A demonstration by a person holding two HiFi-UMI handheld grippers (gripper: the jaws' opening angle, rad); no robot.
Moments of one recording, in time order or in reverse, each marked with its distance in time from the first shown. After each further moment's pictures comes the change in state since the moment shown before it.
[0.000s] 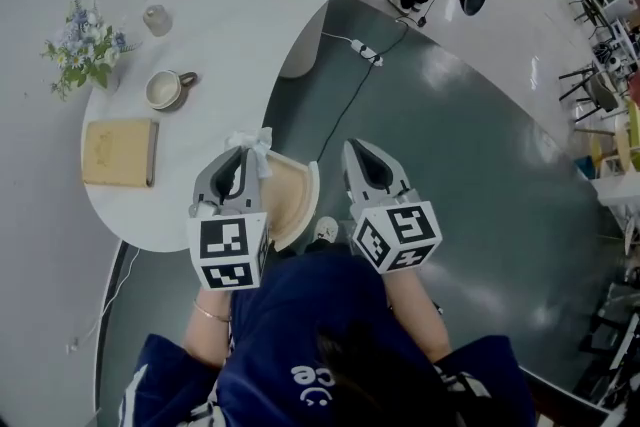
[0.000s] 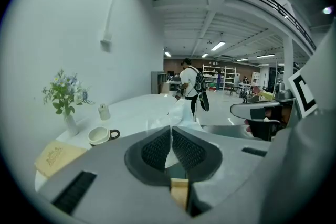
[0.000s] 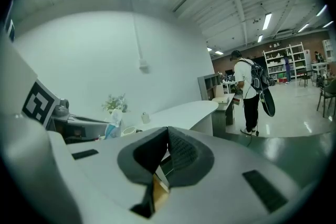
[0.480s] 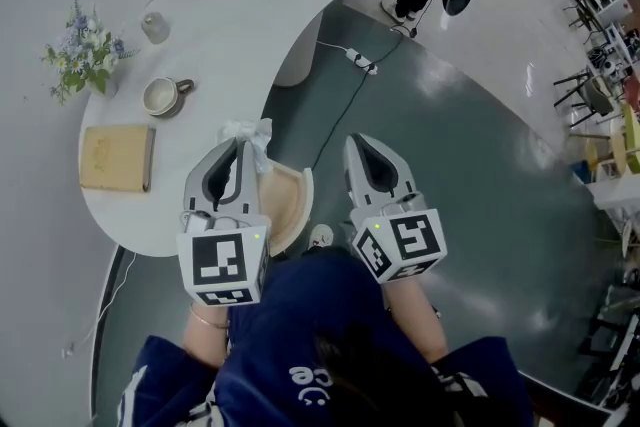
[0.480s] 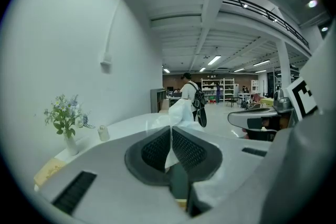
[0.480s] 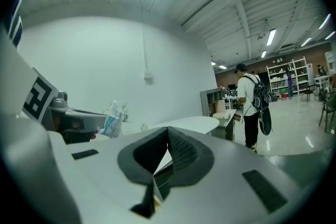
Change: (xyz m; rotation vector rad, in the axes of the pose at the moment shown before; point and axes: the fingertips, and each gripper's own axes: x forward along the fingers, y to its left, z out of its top) left arm -0.025 -0.013 0.062 0.025 -0.188 0.011; right arm -0.017 0.007 0.050 -0.096 -0.123 0.000
